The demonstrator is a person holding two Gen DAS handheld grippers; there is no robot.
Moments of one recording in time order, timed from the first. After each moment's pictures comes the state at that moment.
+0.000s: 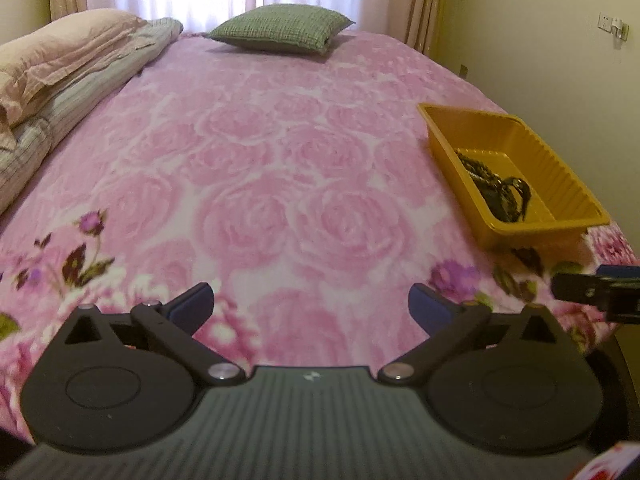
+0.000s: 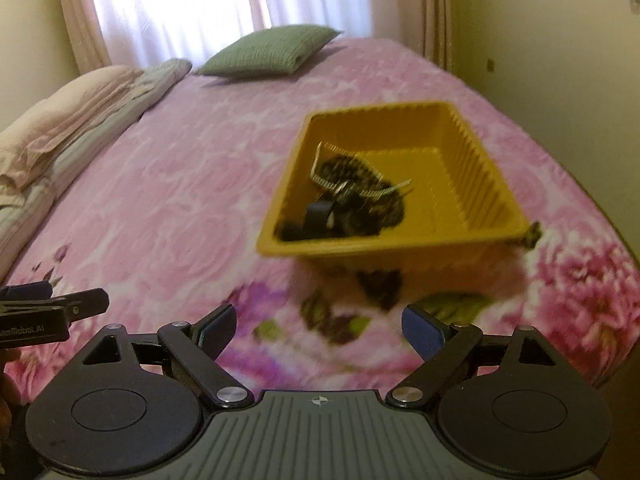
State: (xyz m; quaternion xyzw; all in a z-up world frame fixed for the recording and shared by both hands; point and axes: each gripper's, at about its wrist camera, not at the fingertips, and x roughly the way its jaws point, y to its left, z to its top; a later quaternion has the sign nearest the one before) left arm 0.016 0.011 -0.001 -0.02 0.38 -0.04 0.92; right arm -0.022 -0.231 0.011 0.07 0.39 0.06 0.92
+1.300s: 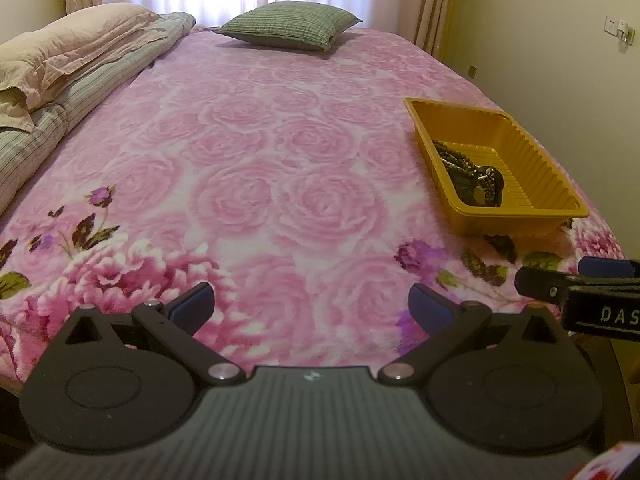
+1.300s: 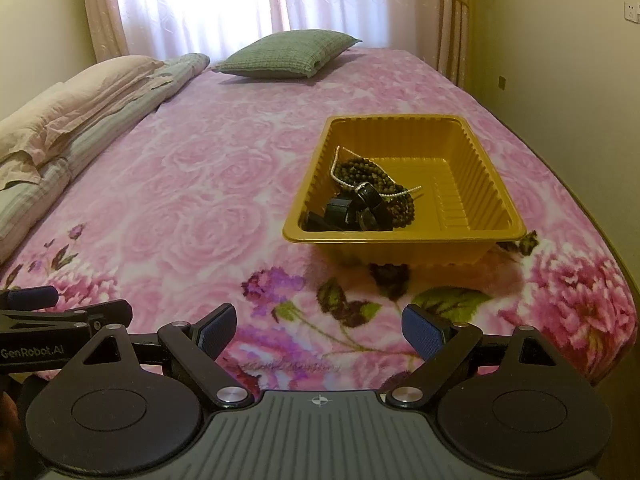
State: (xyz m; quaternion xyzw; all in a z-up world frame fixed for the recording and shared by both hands) left arm -0.020 -0.015 0.011 -0.03 0.38 -0.03 0.92; right arm -0.048 -0.219 0.025 0.04 0.38 0.08 0.92
